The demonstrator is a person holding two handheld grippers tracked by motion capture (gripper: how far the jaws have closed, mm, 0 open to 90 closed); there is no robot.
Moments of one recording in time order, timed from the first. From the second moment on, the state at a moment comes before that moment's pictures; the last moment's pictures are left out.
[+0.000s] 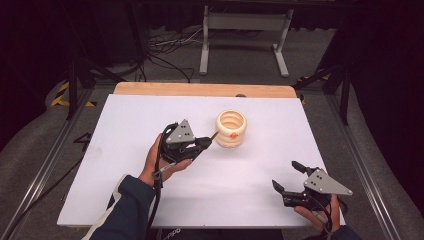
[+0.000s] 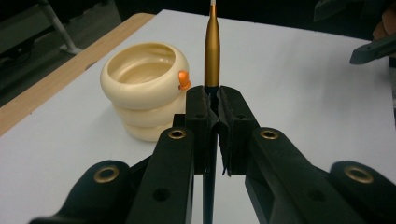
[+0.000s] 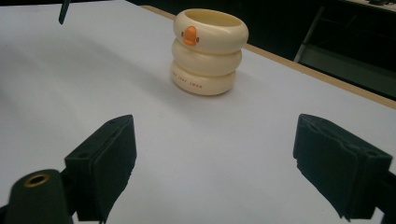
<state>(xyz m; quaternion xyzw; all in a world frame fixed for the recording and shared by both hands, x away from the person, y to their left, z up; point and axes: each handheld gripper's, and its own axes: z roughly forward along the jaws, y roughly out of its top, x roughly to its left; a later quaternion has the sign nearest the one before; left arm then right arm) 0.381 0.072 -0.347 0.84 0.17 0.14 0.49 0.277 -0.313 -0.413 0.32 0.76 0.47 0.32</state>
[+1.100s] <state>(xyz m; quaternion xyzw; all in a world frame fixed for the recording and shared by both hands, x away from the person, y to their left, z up) 0.429 0.042 -0.311 0.77 0.17 0.16 0.60 0.272 -0.319 -0.410 0.32 0.75 0.49 0.32</state>
